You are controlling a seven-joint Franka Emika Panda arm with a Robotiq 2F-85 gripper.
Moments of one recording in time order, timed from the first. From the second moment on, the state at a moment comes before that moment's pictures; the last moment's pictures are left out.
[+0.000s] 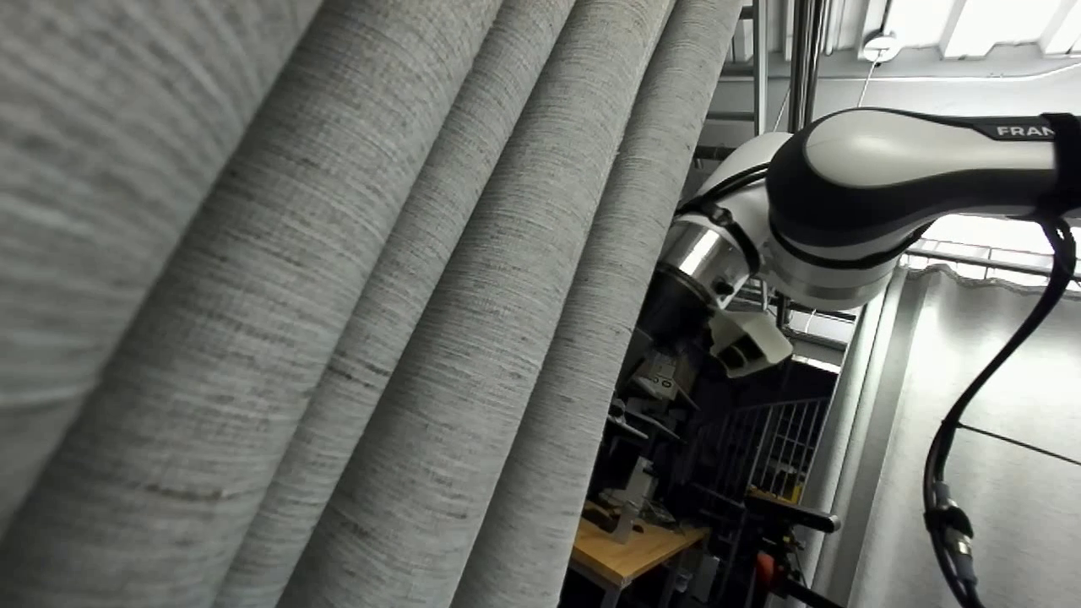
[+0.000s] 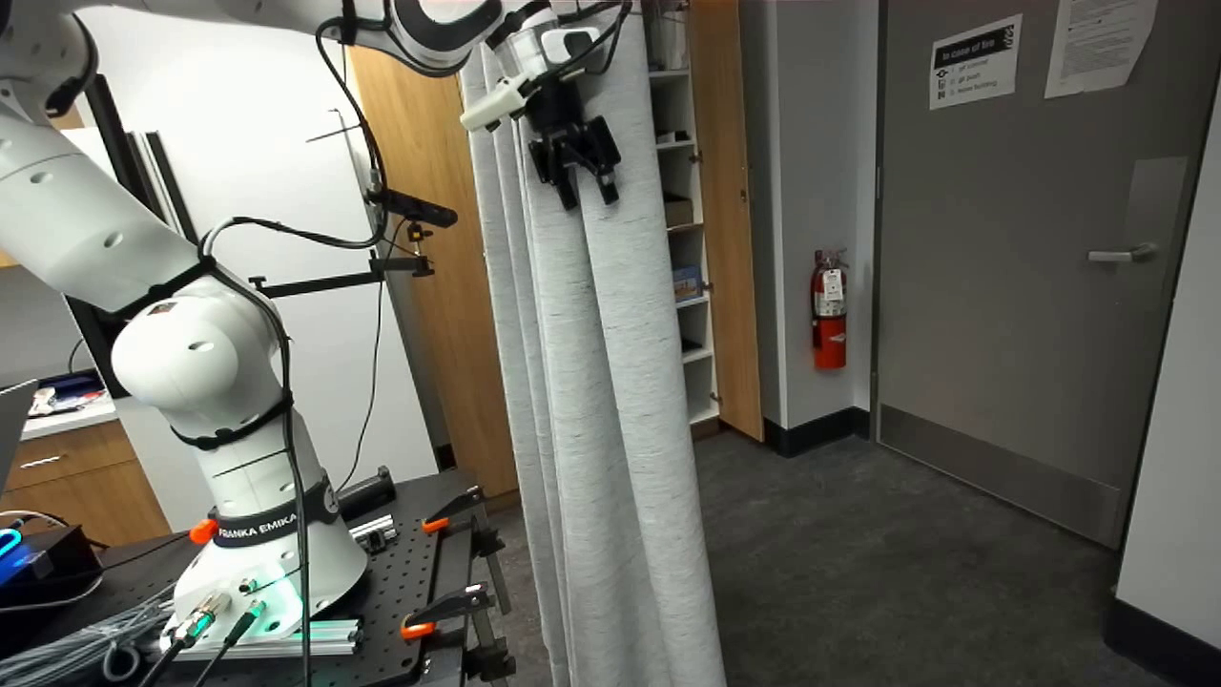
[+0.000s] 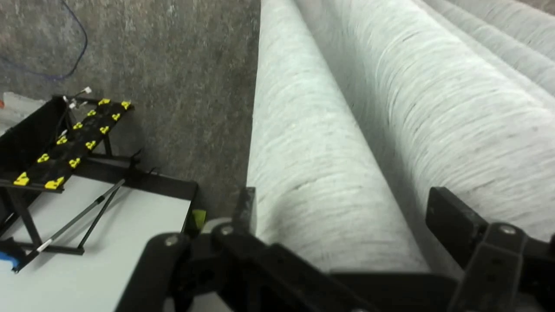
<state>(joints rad) 0.18 -0.50 0.00 -2.29 0.07 2.09 -0.34</state>
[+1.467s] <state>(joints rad) 0.14 -0.68 0.09 -2.54 -0.01 2.83 -0.14</state>
